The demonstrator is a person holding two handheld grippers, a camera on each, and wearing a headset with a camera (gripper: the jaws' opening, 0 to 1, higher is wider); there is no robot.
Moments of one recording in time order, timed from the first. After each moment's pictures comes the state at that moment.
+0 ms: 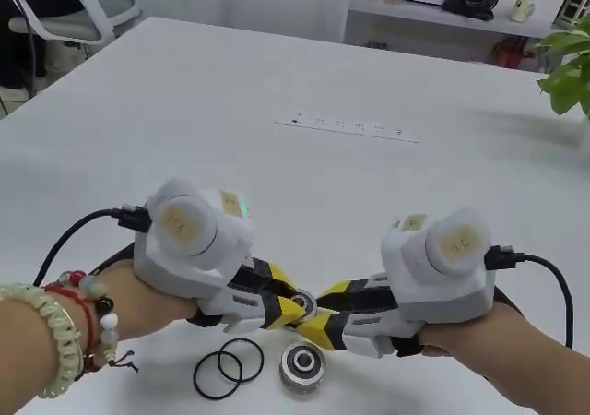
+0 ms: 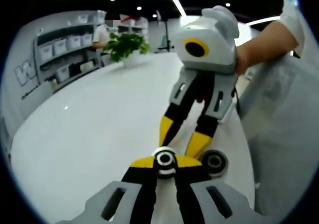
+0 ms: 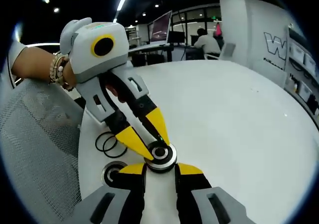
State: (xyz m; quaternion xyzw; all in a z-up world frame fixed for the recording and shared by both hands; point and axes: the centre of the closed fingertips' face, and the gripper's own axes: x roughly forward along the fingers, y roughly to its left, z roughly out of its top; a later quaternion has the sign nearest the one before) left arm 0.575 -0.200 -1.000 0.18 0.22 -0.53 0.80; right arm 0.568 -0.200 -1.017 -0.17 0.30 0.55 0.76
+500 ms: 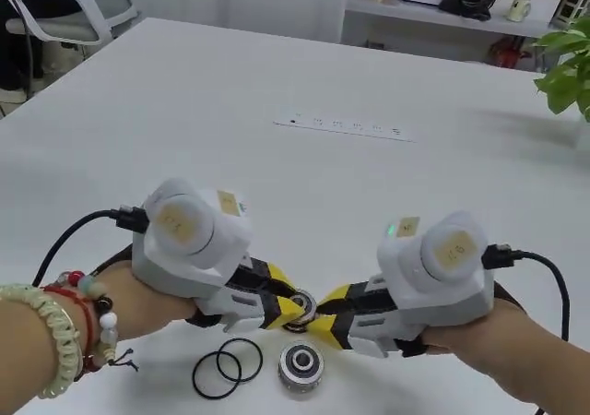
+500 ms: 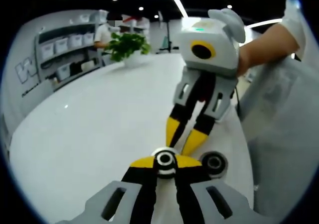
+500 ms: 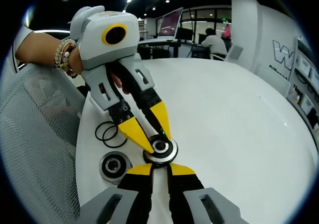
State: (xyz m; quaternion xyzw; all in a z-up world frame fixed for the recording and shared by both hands) left arm 0.575 -0.200 -1.000 0.17 0.23 -0.53 0.80; right arm 0.566 -0.207 -1.022 -0.22 0.29 0.55 0.75
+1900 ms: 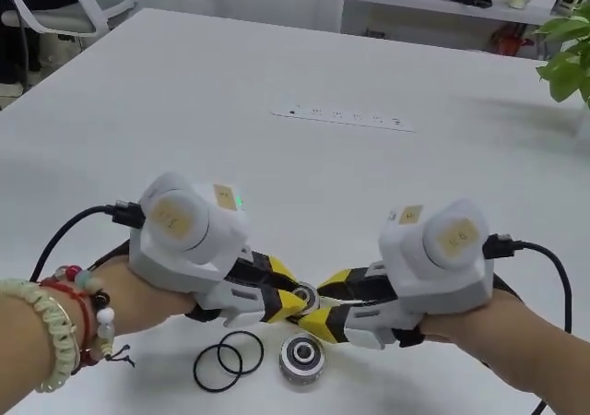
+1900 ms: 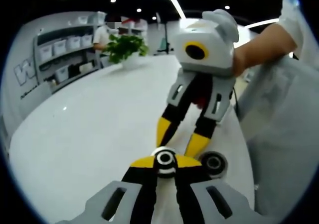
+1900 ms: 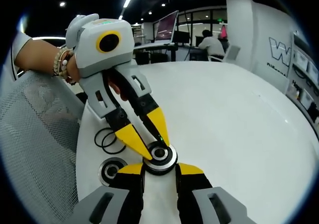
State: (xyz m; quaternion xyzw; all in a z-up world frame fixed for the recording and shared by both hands) left arm 0.574 -0.203 -1.000 0.17 0.22 -0.54 0.80; right arm 0.570 -0.201 -1.019 -0.20 0.29 0.55 0.76
